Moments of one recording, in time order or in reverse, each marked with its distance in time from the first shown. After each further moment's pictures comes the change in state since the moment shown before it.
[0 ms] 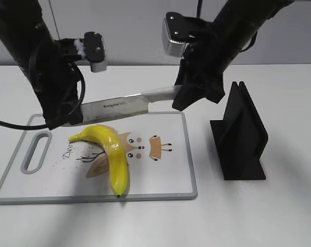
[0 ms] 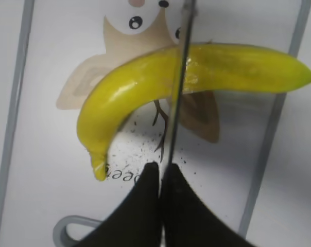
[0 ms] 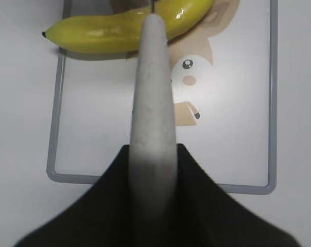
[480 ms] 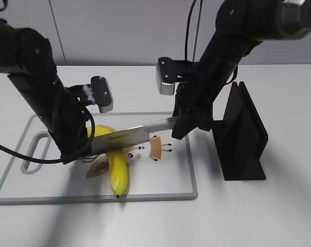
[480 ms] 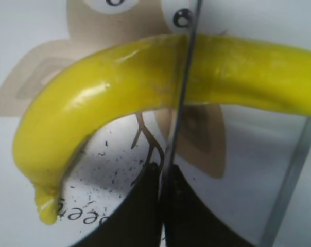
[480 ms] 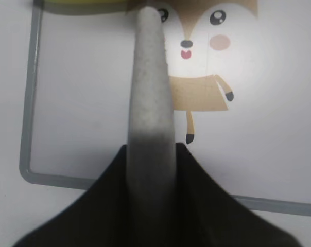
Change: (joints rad) left arm 0.000 0.105 0.201 -0.081 -0.287 -0.002; right arm 0.005 0.173 0.006 -0.040 -0.043 -0.009
